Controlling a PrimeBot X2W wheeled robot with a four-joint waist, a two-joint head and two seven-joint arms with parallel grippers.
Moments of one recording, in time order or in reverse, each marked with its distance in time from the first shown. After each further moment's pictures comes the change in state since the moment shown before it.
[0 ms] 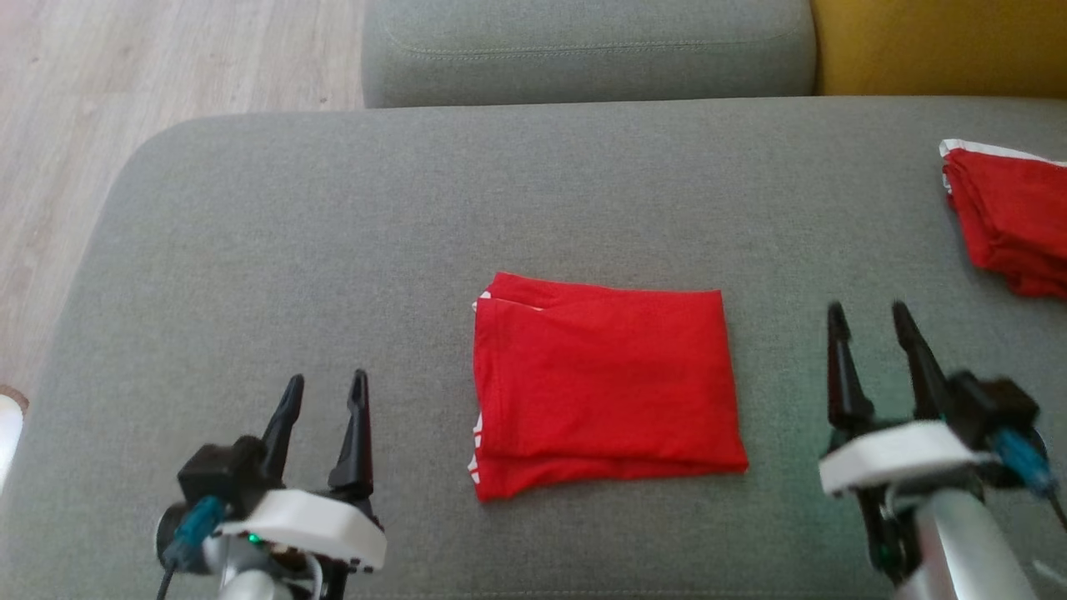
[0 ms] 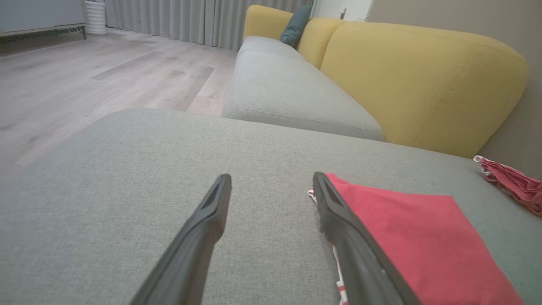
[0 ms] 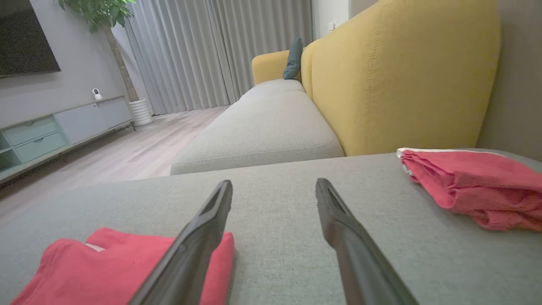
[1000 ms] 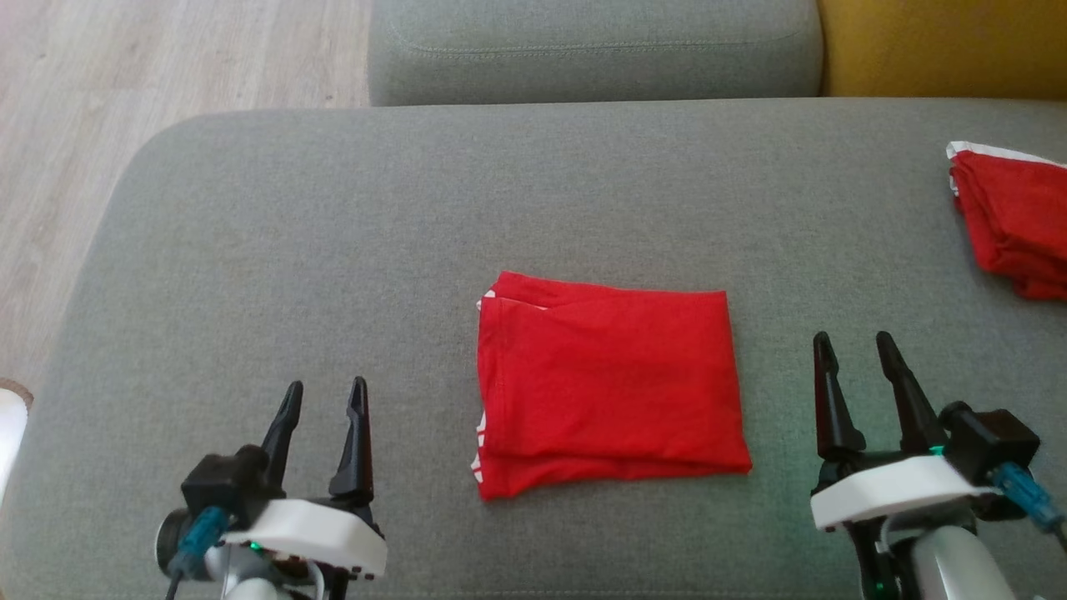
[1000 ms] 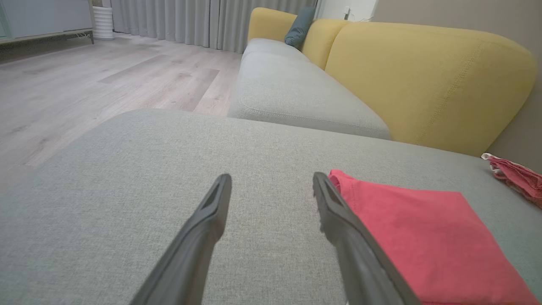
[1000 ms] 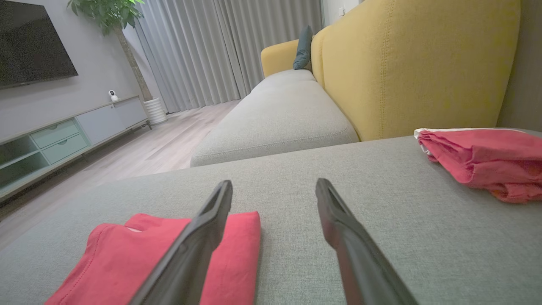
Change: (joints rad) left arm 0.033 -0.062 0.083 0.019 0.095 -0.063 0.000; right arm 0.134 0.013 0.030 -0.170 0.061 0.000 0.066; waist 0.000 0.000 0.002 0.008
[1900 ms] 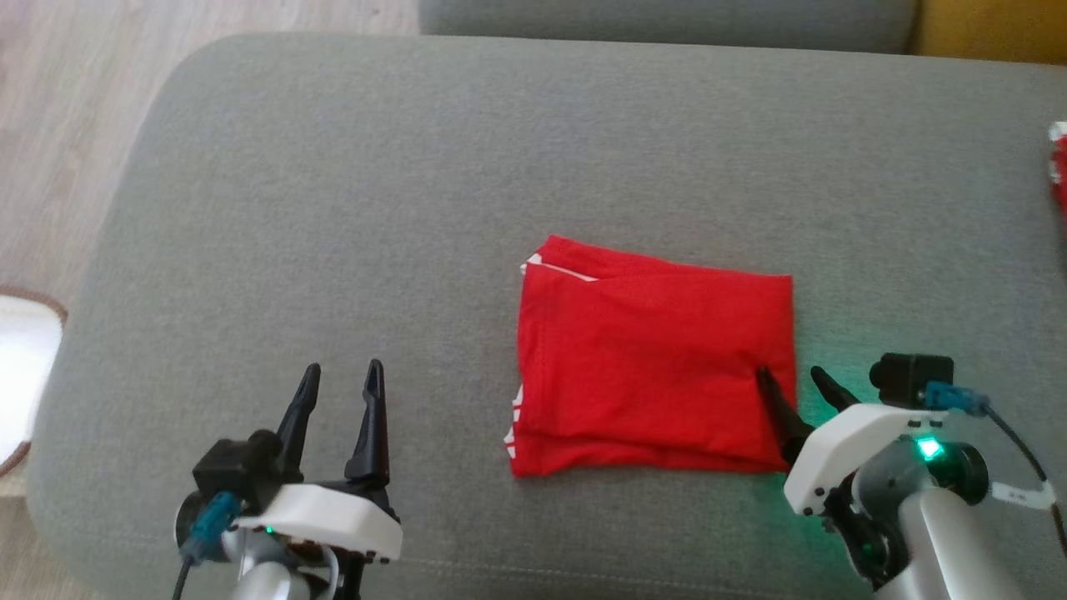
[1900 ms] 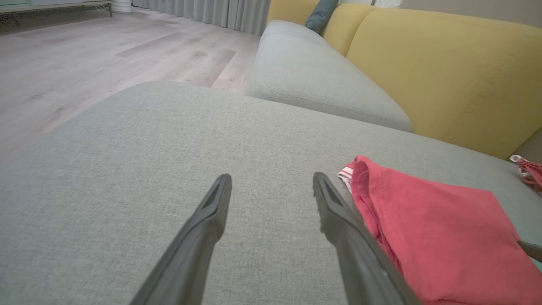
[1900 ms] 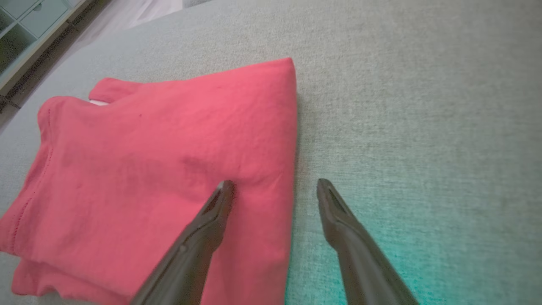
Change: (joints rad) left arm -0.026 -0.060 0.027 0.017 0.028 -0.048 0.000; right arm -0.105 -0.001 0.017 0.115 0.045 0.000 0.458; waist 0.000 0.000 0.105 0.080
